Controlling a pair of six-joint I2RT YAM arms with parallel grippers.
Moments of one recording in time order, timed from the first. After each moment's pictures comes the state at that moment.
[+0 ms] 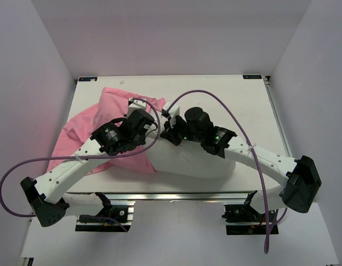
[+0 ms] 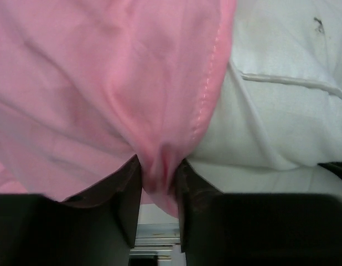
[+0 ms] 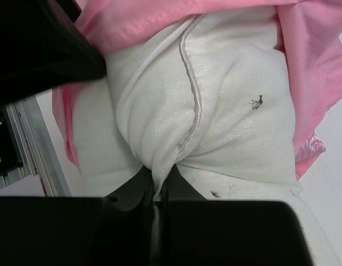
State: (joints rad) left arm -0.85 1.21 1.33 -1.02 -0.60 -0.52; right arm 0.94 1.38 1.11 -0.11 -0.21 -0.05
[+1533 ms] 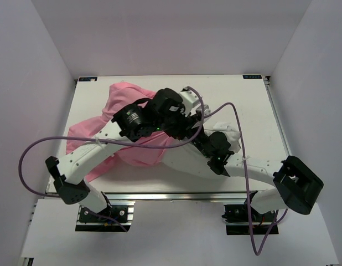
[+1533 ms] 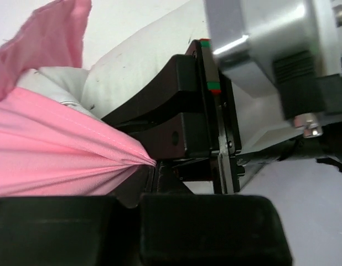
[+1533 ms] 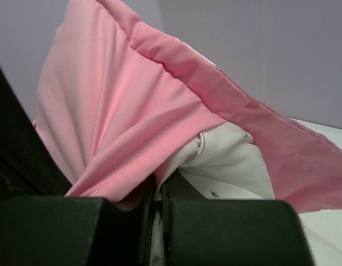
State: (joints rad) left arm -1.01 1.52 1.80 -0.96 -0.09 -0.11; right arm 0.93 1.36 0.64 1.05 0.08 0.21
